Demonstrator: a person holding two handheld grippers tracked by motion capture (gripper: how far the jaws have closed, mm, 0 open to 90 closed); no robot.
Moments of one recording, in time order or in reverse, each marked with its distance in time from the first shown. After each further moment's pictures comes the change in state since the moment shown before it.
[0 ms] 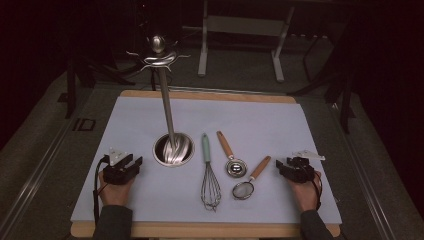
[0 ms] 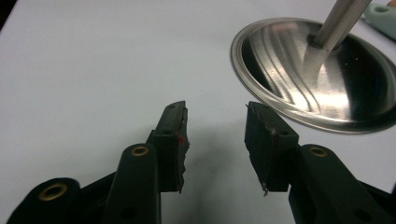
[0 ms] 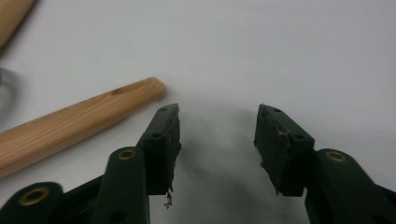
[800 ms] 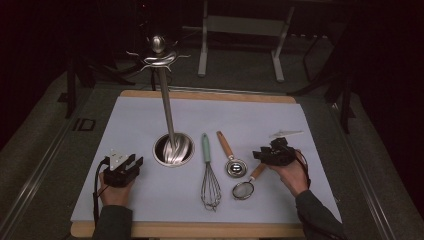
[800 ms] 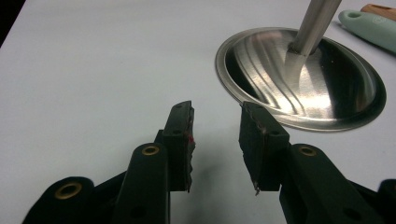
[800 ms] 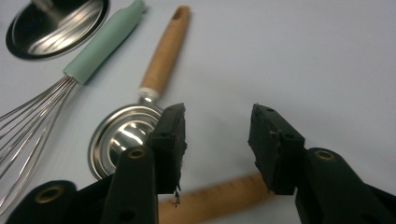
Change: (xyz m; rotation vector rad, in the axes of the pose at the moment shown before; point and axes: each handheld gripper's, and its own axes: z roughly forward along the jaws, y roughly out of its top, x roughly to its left) left arm -0.003 -0.003 -0.004 -0.046 -0.036 0.037; right arm 0.060 0.077 0.001 0.126 0.286 -0.144
